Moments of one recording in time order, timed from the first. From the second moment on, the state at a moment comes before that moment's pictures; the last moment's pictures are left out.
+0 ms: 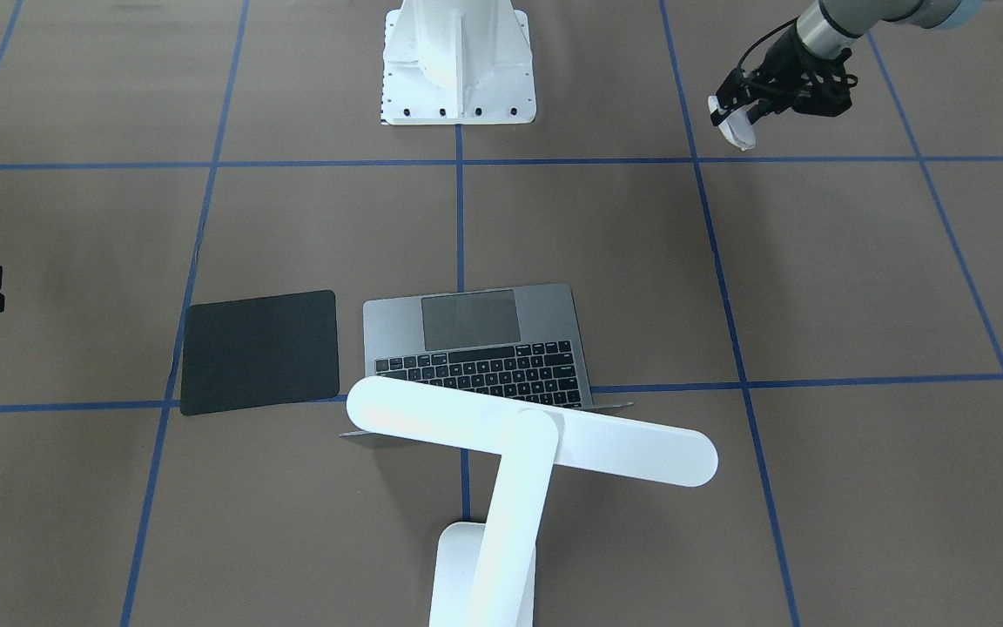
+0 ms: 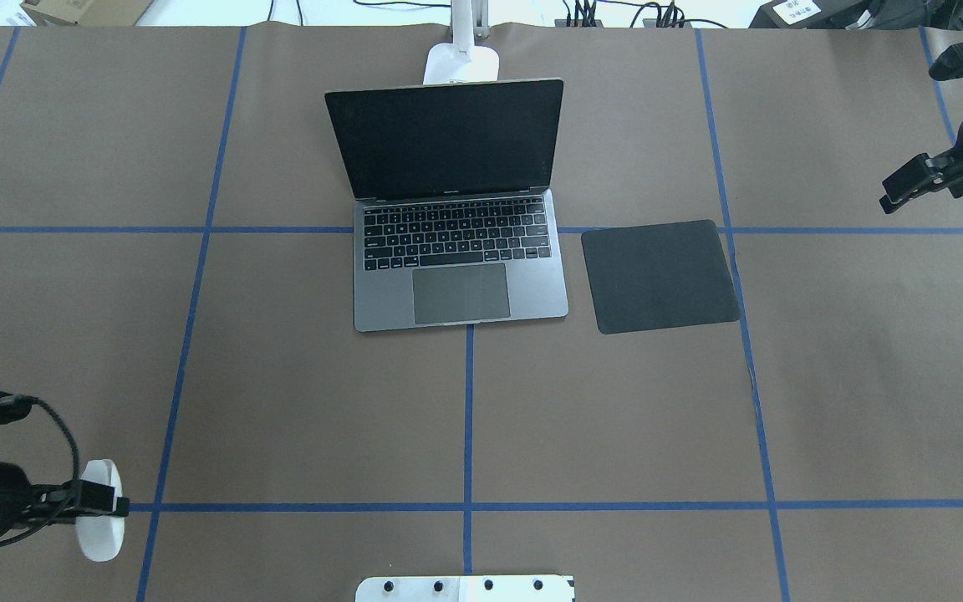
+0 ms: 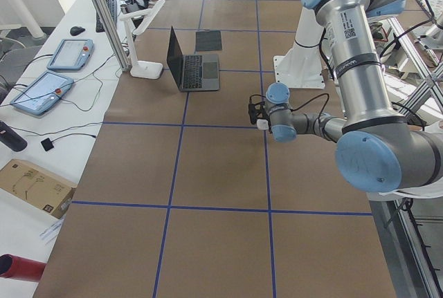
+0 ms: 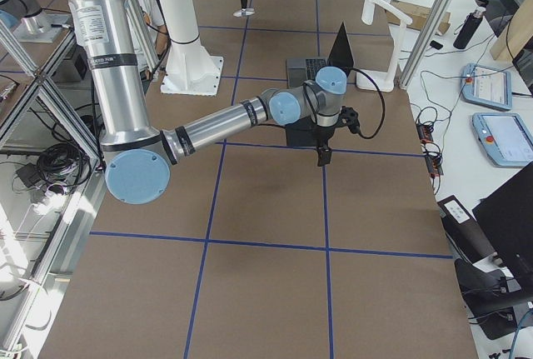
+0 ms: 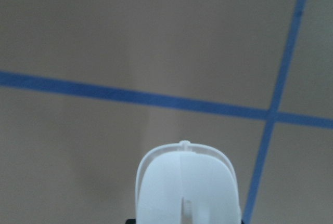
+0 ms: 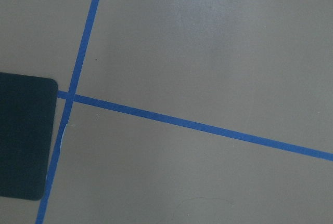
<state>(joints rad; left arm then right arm) -0.40 -1.22 -2.07 -2.48 -1.95 -1.51 1.19 -1.39 1.78 -1.61 2.24 0.30</state>
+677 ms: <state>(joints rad) -0.49 -1.91 -1.98 -1.82 -1.97 -1.29 1.18 -1.38 1.76 -1.61 2.24 0.30</state>
